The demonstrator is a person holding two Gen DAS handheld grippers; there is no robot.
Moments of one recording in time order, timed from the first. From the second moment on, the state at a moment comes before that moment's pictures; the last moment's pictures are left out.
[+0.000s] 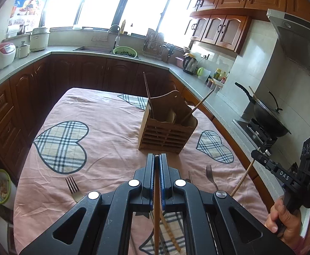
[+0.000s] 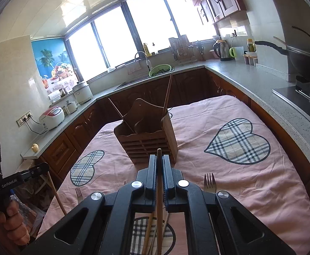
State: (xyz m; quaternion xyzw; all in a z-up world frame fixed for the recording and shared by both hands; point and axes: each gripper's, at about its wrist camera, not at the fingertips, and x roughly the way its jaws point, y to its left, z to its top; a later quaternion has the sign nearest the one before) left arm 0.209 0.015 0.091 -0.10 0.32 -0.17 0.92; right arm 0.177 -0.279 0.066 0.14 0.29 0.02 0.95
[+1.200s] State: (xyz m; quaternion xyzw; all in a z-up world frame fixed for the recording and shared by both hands) left arm 0.257 0.028 0.128 -0.14 0.21 -0.15 0.96; right arm 0.203 -0.282 0.117 0.15 0.20 0.03 0.97
